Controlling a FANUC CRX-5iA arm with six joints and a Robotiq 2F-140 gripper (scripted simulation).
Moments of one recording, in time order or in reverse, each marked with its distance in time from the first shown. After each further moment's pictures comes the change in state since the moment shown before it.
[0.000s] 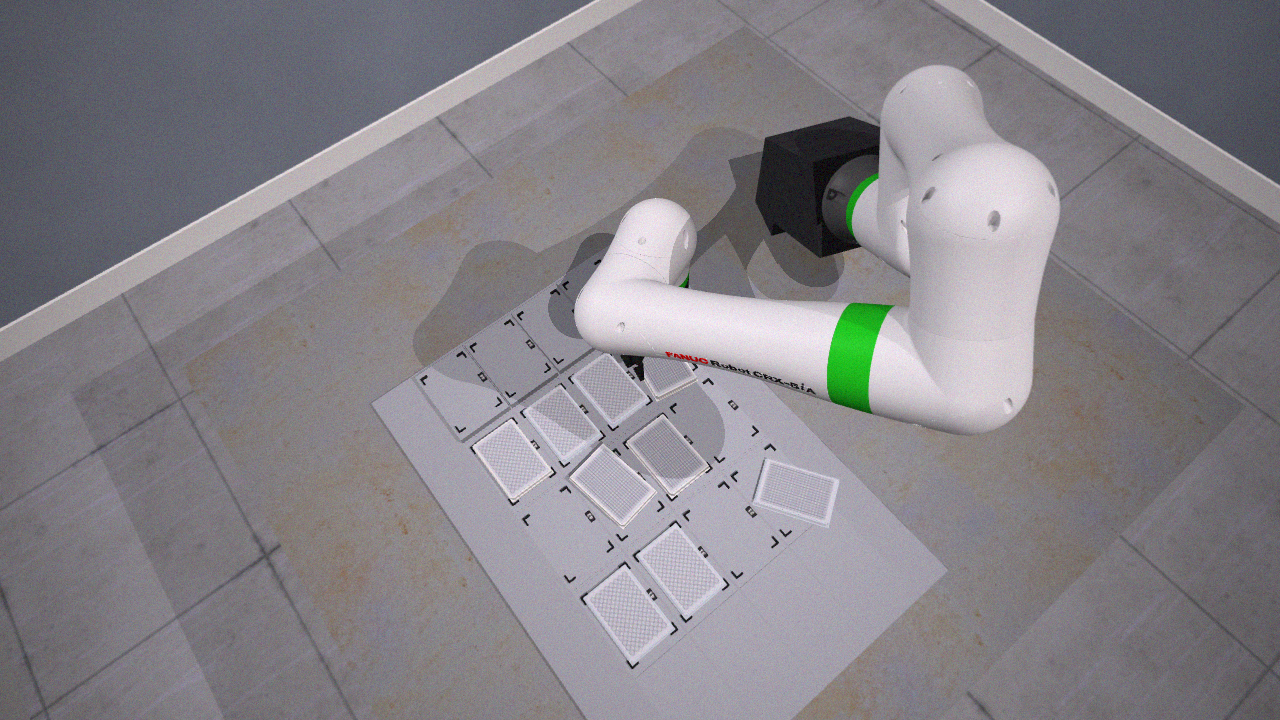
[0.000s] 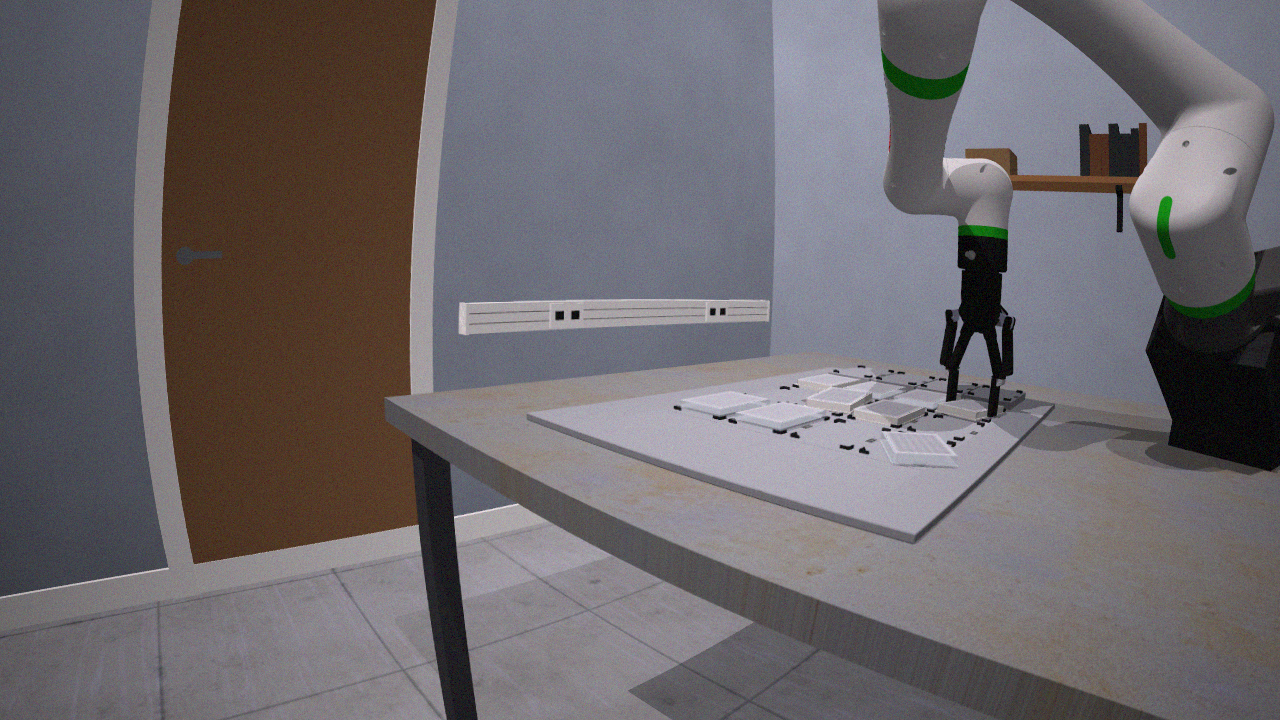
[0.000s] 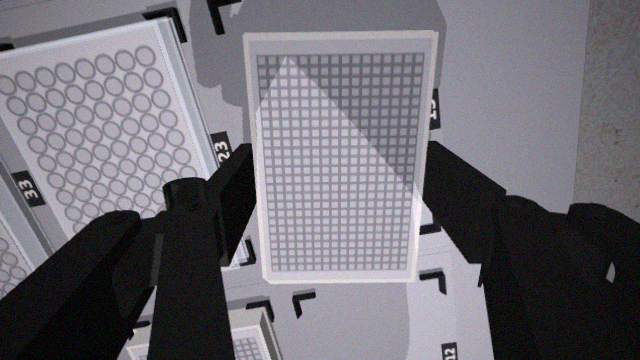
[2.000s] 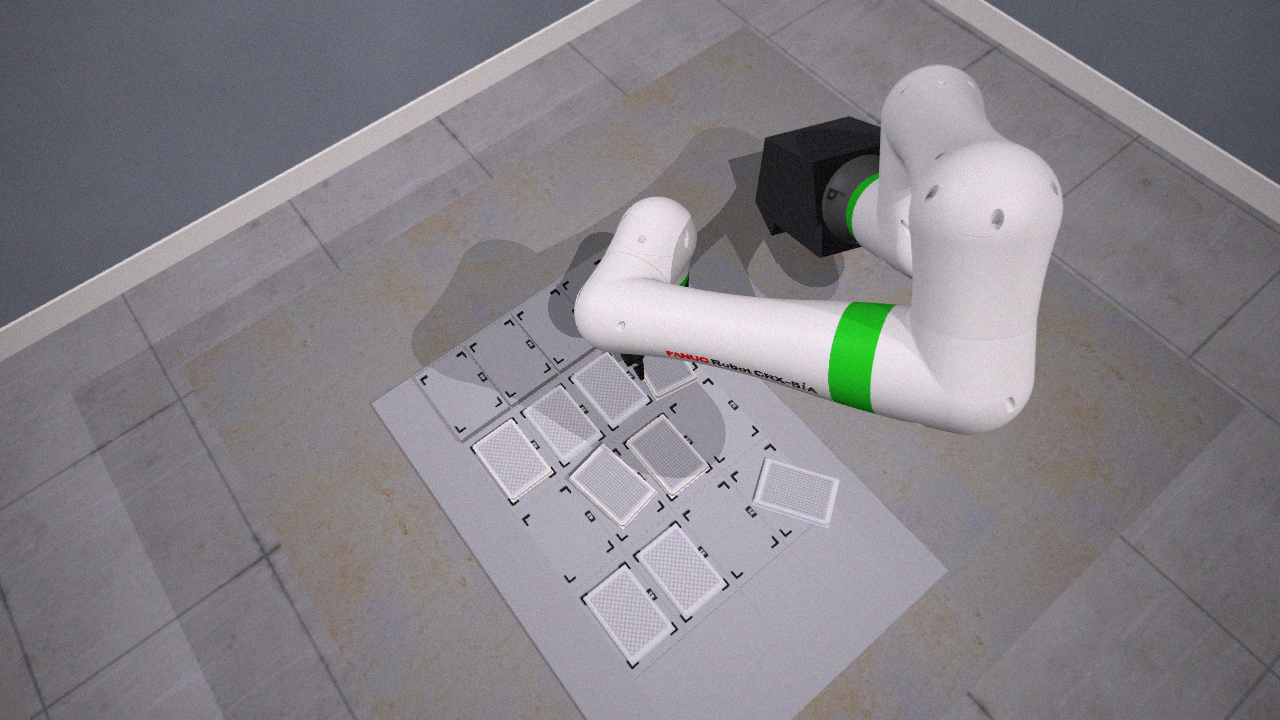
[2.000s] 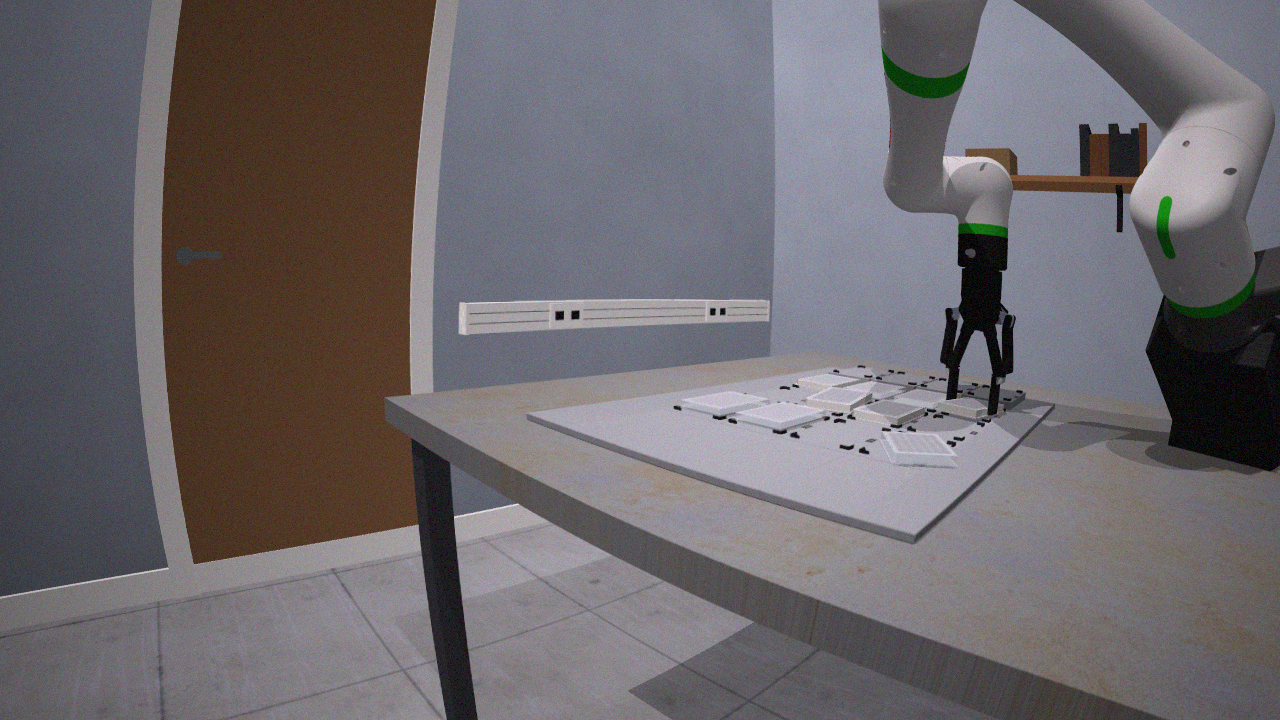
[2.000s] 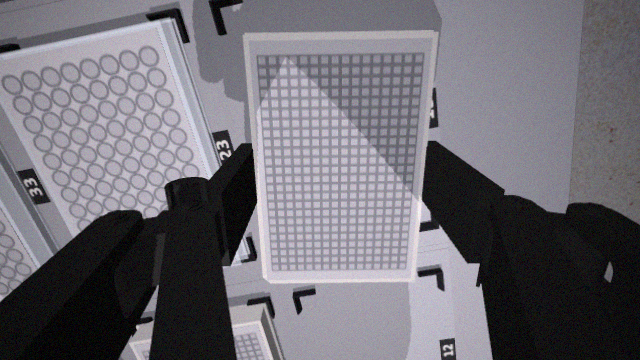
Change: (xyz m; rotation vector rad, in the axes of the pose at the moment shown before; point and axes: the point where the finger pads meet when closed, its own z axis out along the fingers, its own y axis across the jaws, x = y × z) arm 0.000 0.000 -0.003 0.000 0.000 0.000
